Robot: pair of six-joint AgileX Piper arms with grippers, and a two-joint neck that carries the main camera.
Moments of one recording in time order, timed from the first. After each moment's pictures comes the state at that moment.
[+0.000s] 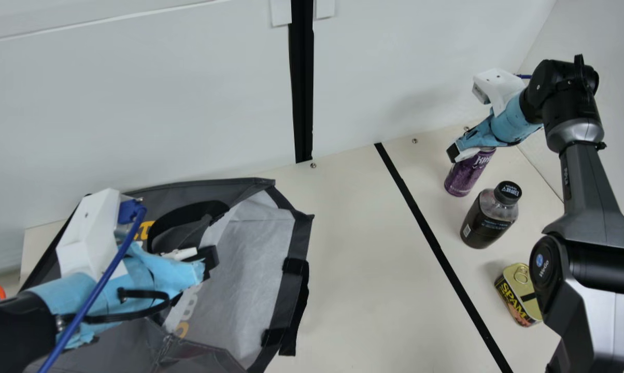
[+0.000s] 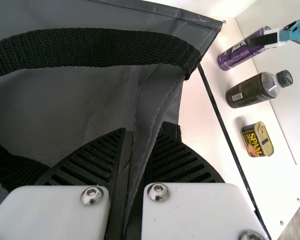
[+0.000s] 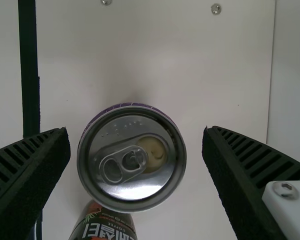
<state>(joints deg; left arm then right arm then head) -30.1 85.6 -80.1 -27.9 47.2 -5.2 -27.7 123.5 -123.5 4.0 69.9 -30.2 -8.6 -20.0</state>
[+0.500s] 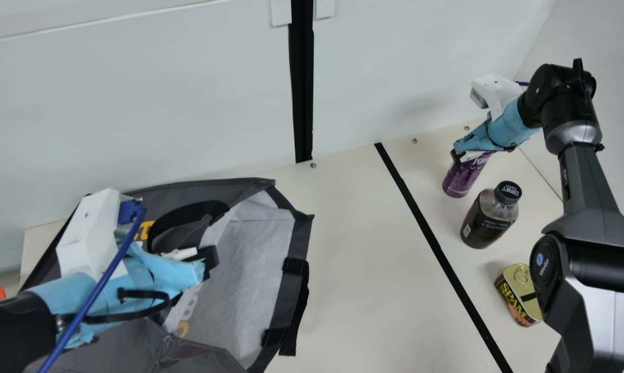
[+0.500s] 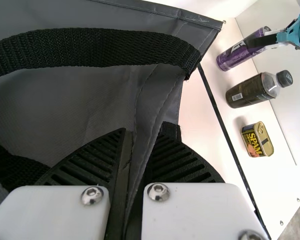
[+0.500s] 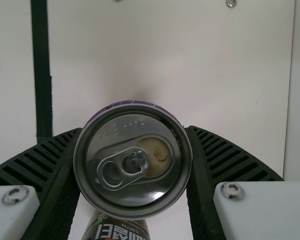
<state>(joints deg) -30.1 85.6 -80.1 -27.9 47.2 -5.2 -27.9 123.1 -122.5 6.6 70.2 -30.0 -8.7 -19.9</state>
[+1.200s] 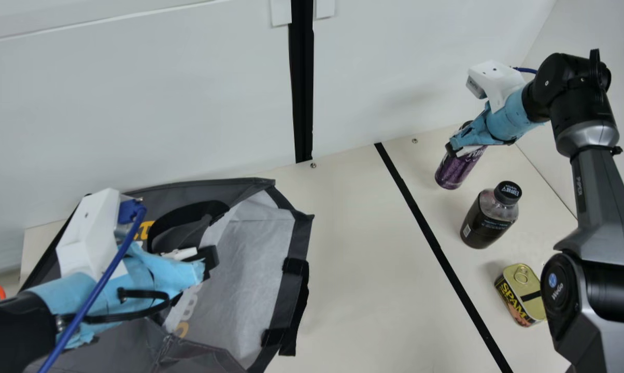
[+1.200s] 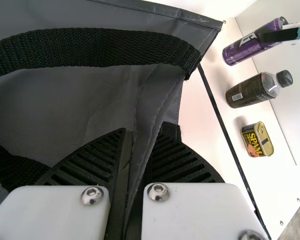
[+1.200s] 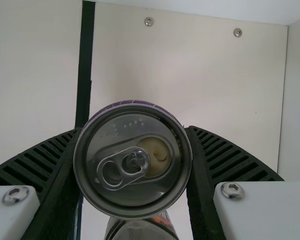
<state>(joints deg) -30.1 85.6 -80.1 -27.9 47.2 -5.2 -25.7 114.0 -116.6 8.3 70.0 -32.0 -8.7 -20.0</state>
